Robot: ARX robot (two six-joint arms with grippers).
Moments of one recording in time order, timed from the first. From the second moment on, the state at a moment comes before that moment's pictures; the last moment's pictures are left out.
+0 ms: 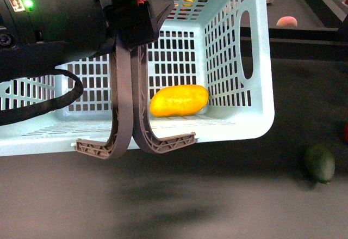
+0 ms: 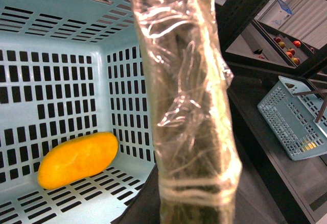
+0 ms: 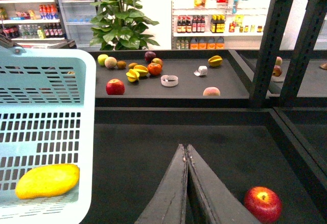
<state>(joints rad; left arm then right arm) -0.49 1.58 0.56 0.89 0.08 -0.41 0.00 0.35 0.00 0.35 0.00 0.00</state>
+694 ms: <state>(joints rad) -0.49 1.58 0.56 0.89 0.08 -0.41 0.00 0.16 0.00 0.16 0.00 0.00</state>
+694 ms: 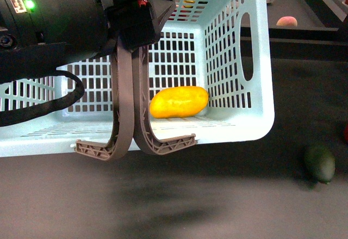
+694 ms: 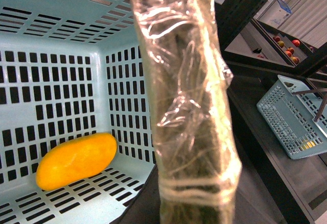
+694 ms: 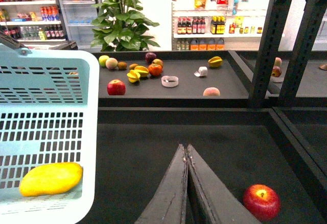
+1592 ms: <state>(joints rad) -0.49 1.58 0.56 0.89 0.08 -0.41 0.00 0.01 0.01 0.00 0.00 0.00</state>
